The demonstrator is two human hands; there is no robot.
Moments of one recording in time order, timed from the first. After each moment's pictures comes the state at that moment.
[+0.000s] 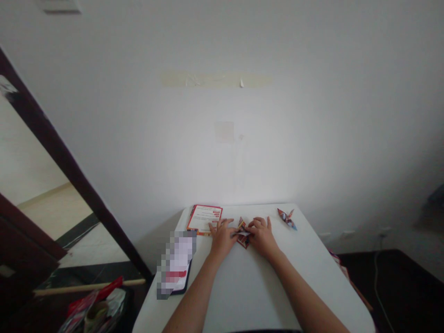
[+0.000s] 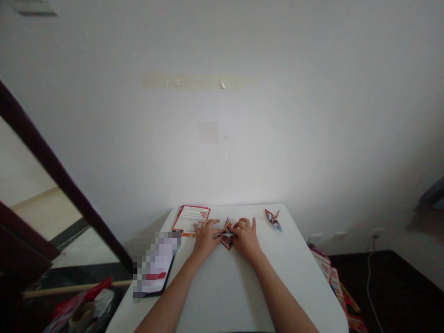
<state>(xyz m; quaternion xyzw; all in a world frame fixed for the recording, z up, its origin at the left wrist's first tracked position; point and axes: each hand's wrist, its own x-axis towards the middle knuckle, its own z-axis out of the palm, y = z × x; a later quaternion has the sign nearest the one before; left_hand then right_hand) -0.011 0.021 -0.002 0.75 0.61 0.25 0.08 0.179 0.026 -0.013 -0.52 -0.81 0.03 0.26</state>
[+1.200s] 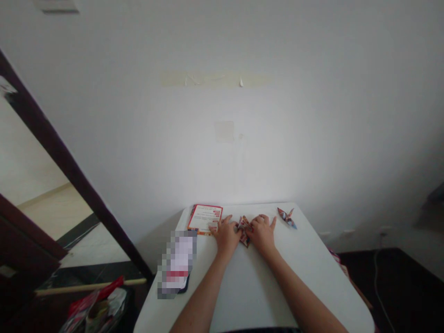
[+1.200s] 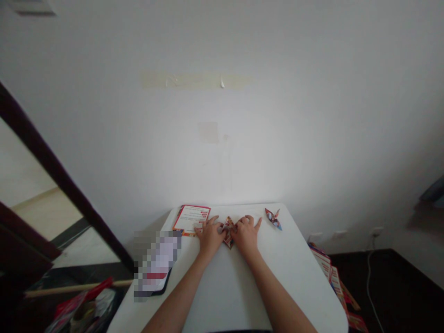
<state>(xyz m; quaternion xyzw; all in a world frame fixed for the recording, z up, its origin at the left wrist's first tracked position) 0.016 0.024 0.001 0.67 0.70 0.26 0.03 0.157 0.025 -0.002 -0.65 -0.72 -0.02 0.25</state>
